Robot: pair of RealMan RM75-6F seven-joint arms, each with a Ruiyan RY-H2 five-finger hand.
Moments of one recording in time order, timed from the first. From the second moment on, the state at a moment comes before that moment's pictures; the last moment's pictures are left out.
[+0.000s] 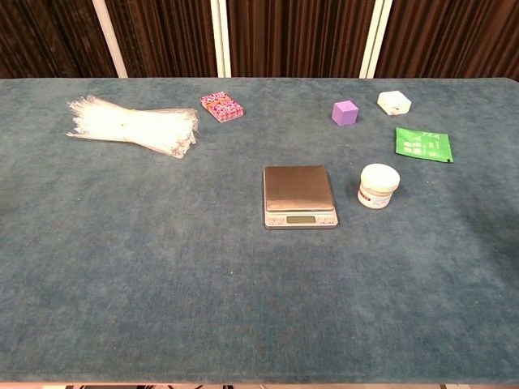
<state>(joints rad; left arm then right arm) -0.03 -1.12 -0.16 -1.63 1.26 1.53 0.08 0.05 -1.23 0.06 -1.65 -1.57 1.56 -0.25</state>
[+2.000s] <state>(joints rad) -0.02 -1.12 -0.18 -1.62 1.23 1.53 0.07 0.64 -1.50 0.16 -1.65 -1.36 0.81 -0.49</state>
